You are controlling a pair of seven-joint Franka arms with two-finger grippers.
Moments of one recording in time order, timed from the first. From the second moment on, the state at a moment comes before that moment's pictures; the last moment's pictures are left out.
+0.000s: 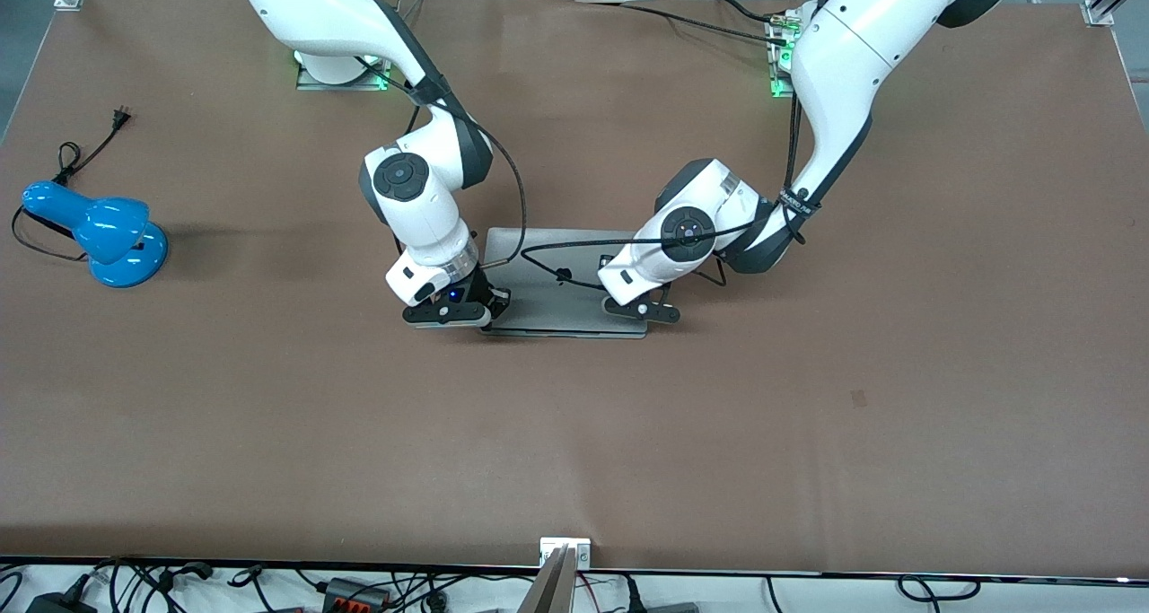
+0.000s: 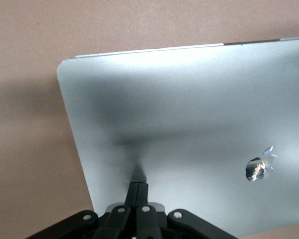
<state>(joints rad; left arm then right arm) -0.21 0.76 -0.48 -1.66 0.08 2.29 -0.54 0.61 0.57 -0.06 -1.85 0.01 2.75 0.55</state>
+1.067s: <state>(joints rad) -0.23 0.79 -0.46 -1.64 0.10 2.33 -0.54 0.64 0.67 -0.06 -1.84 0.00 2.77 0.55</state>
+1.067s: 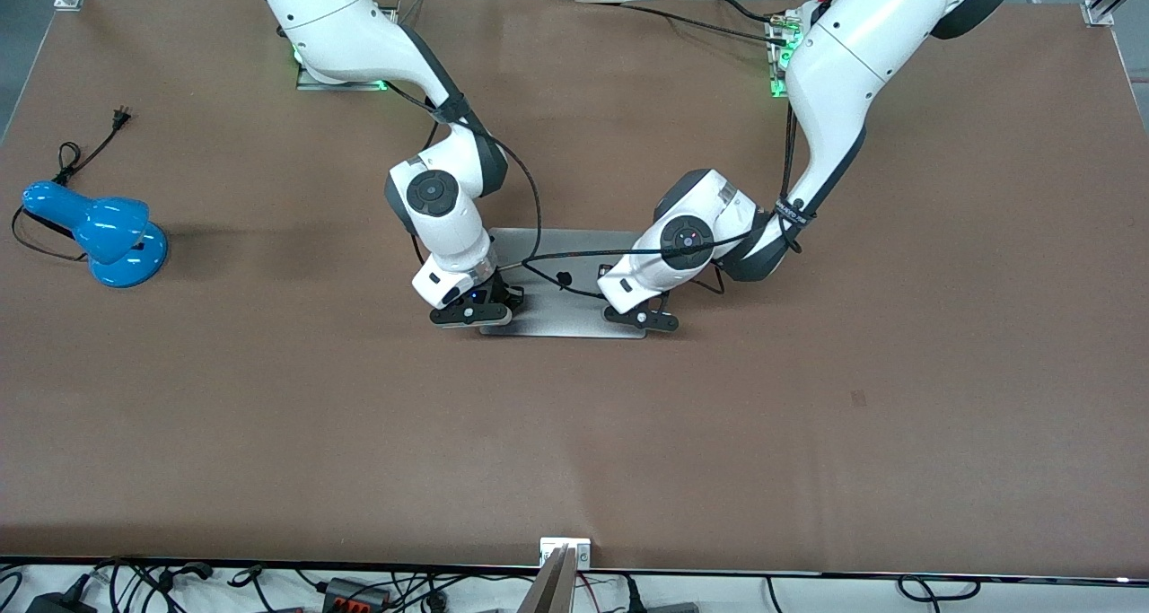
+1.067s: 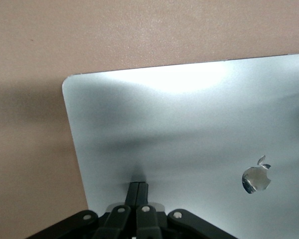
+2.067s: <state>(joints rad) -0.21 0.73 -0.44 -1.60 0.11 2.26 -0.58 0.64 0.65 -0.06 -1.74 0.00 2.52 0.55</state>
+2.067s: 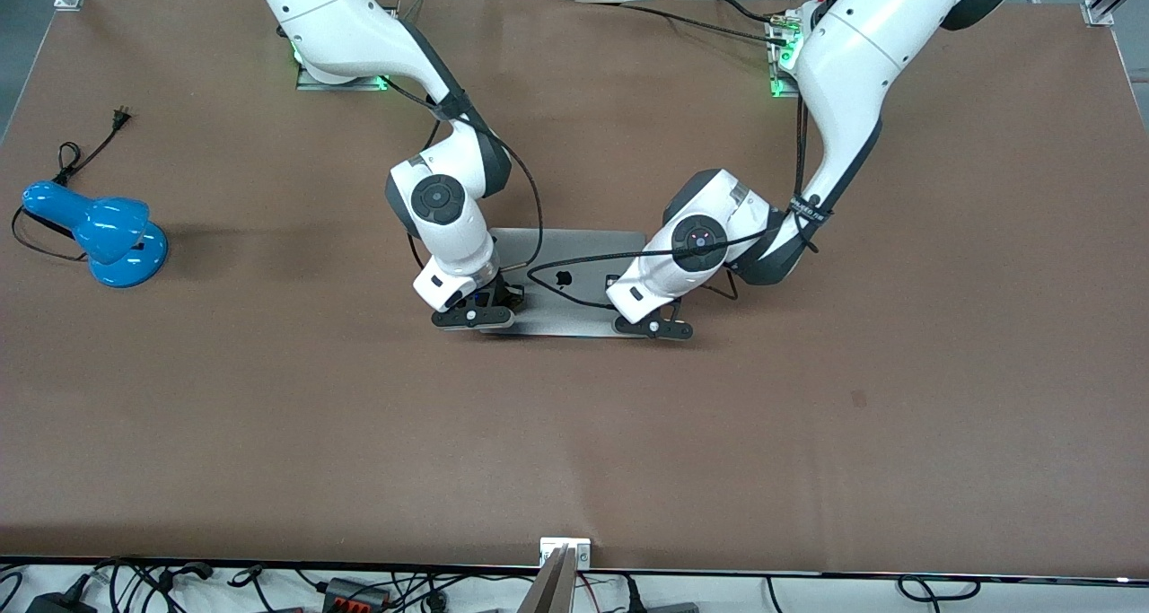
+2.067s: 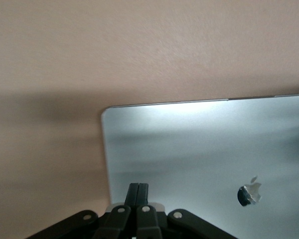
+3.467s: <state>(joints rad) 0.15 0.13 -0.45 -1.72 0.06 1.75 -0.32 0.28 0.09 -0.08 -1.63 0.00 1.49 0.16</state>
